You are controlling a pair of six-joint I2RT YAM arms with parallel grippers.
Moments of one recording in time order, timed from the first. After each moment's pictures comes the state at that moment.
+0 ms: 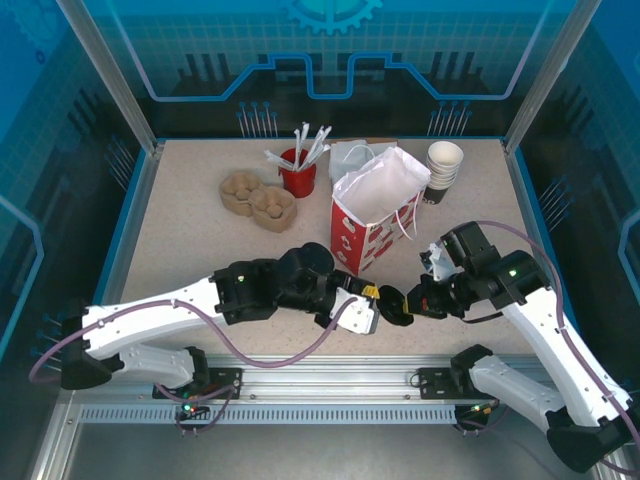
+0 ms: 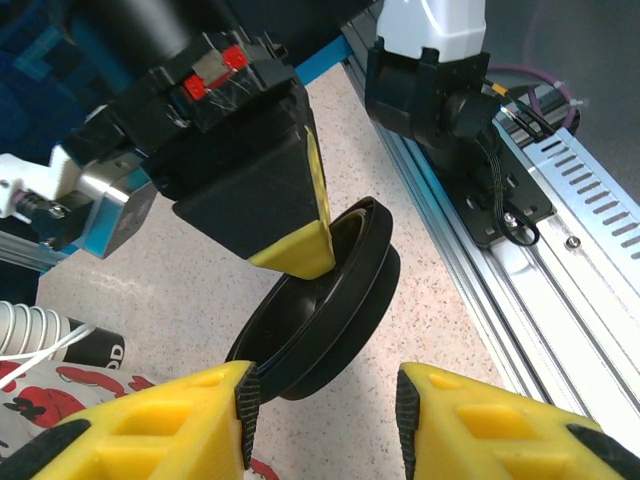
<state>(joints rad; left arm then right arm) -1.18 1.25 1.19 -0.50 0.22 0.76 0.44 0.89 1.06 -1.39 -0.52 0.58</state>
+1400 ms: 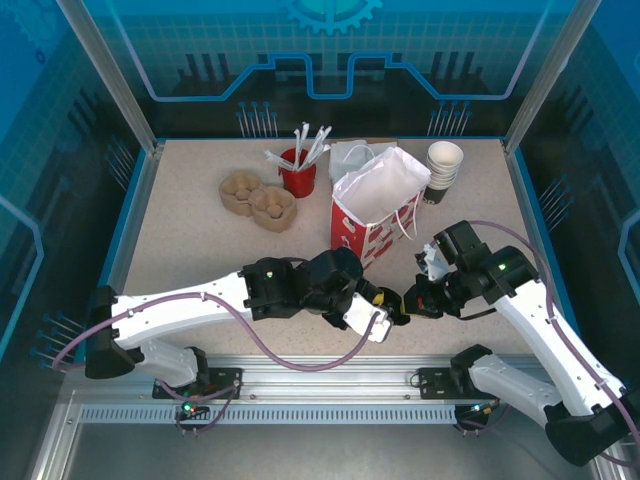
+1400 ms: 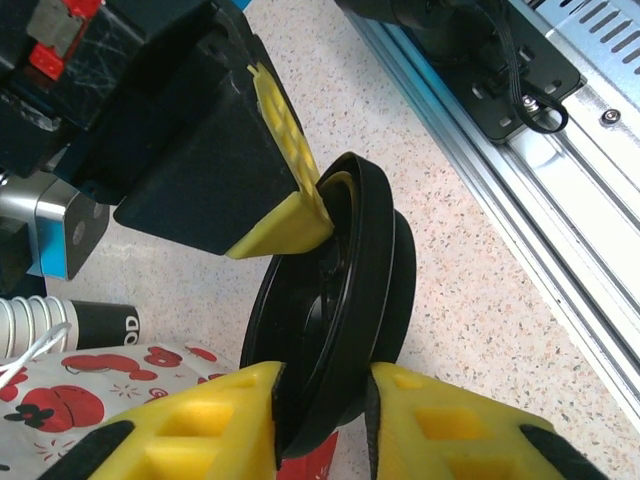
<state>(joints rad) -1.21 1.40 1.30 -0.64 0.07 0.95 0.44 0.93 1.03 -1.36 -0.52 0.57</state>
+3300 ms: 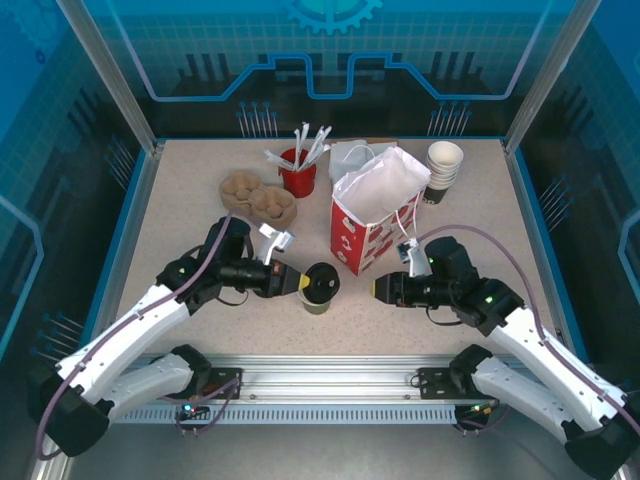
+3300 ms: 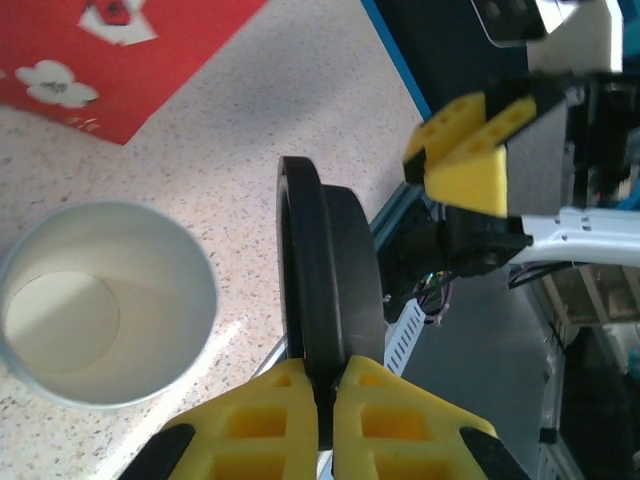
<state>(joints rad) -0.53 0.96 0.79 -0.51 0.70 -0.49 0.61 0.77 0.69 -0.63 -0.45 0.75</state>
